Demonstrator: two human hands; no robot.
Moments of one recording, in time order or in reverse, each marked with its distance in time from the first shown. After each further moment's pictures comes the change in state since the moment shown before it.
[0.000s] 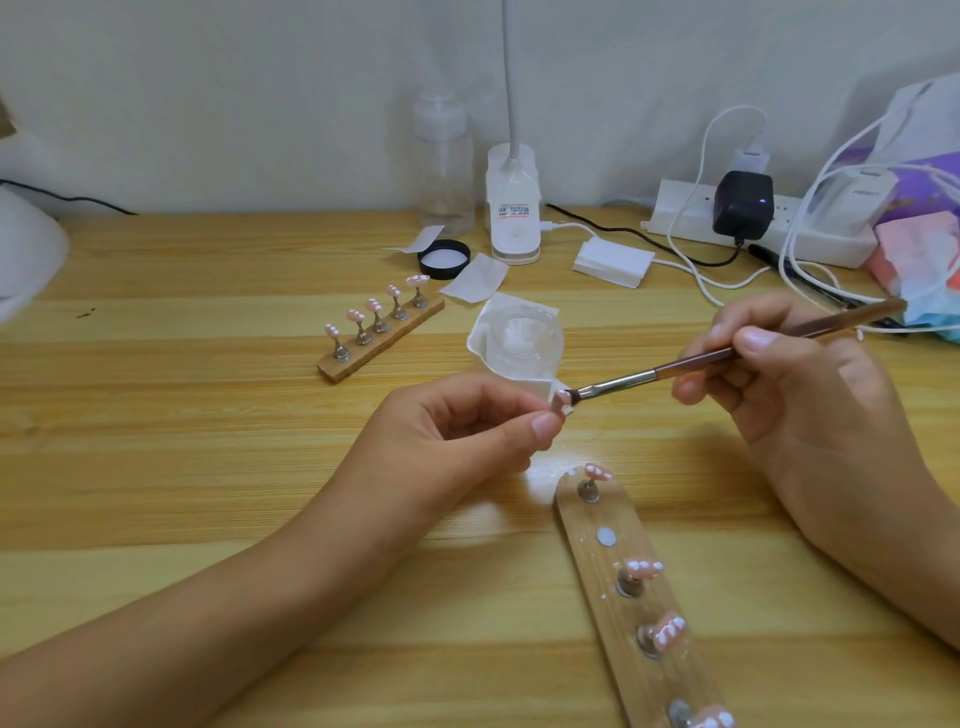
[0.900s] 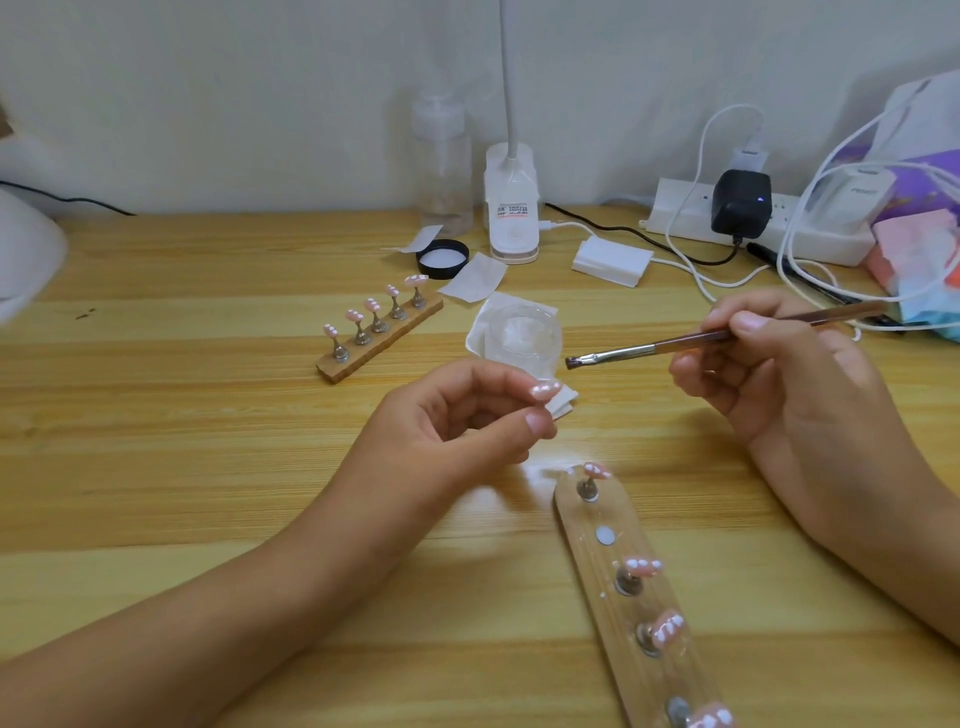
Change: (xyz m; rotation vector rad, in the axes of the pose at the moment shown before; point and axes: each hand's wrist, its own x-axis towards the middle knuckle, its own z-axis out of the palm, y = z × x) left_hand 0.000 -0.003 -0.002 -0.014 -0.006 0.043; right_hand 0.005 0.003 -0.003 0.050 0.068 0.102
